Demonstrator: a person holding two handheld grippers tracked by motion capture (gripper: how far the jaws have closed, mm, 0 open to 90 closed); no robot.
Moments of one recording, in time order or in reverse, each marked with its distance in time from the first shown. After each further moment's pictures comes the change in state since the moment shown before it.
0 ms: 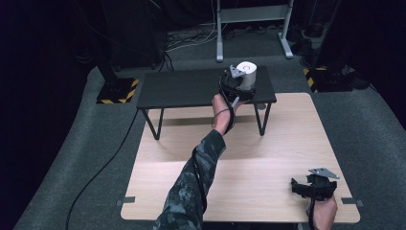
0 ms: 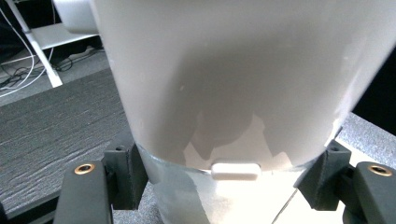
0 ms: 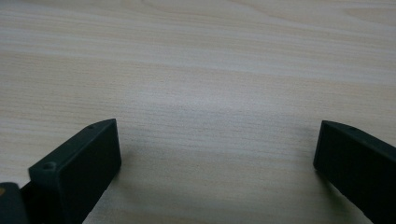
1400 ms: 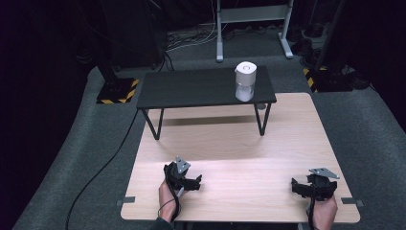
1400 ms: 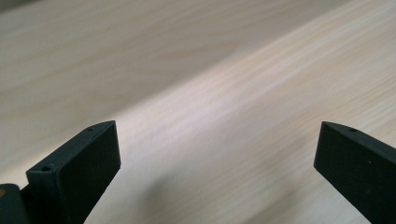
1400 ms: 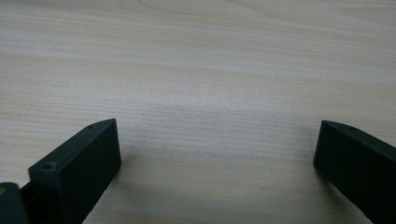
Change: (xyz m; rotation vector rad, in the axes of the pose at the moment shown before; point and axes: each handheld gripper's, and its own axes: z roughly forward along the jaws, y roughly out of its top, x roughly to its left) left arm -0.011 -0.258 -0.158 0.308 0.199 -0.062; right arm 0.001 0.000 0.000 -0.004 -0.007 0.002
